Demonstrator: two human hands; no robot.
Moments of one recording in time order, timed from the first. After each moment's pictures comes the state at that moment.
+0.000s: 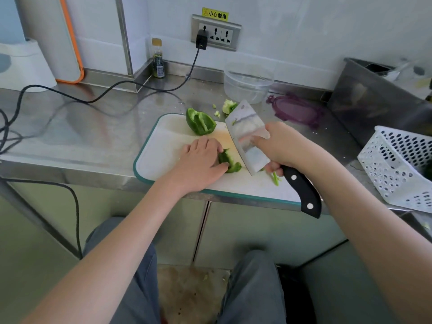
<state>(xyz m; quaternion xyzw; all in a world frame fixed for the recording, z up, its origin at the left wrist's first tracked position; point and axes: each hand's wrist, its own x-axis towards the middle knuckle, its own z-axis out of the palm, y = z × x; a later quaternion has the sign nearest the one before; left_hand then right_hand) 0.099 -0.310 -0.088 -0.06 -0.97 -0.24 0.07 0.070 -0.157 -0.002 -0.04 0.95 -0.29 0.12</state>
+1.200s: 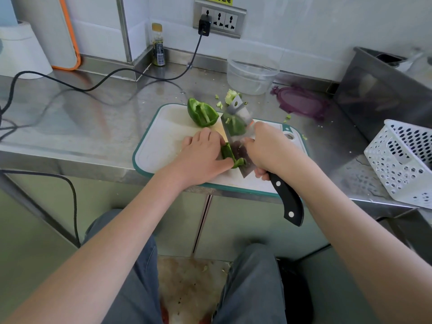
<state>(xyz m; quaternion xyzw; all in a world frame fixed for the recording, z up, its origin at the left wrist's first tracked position) 0.097 -0.310 -0.091 -0.07 -0.97 -0.22 0.08 0.085 -0.179 -0.014 -0.03 0.97 -0.21 0.13</state>
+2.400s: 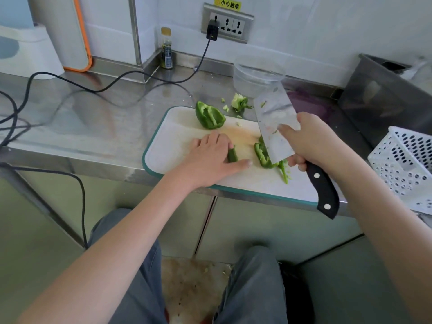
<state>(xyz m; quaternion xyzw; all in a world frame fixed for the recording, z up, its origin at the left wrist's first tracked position) 0.094 -0.313 -0.093 -0.08 -0.97 -0.22 0.06 0.069 -0.140 0.002 0.00 0.94 -0.32 0.05</state>
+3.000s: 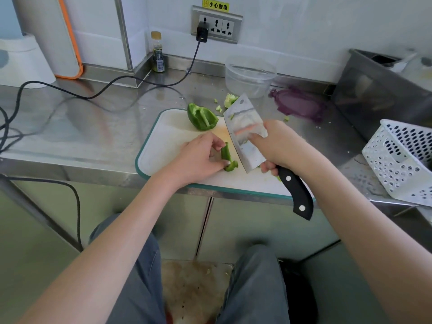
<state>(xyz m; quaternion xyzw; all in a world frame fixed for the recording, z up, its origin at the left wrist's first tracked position) 0.094 -0.321 -0.092 -0.06 -0.91 -0.41 0.07 0.081 -0.163 -0.006 -0.03 0.93 -0.34 0.12</state>
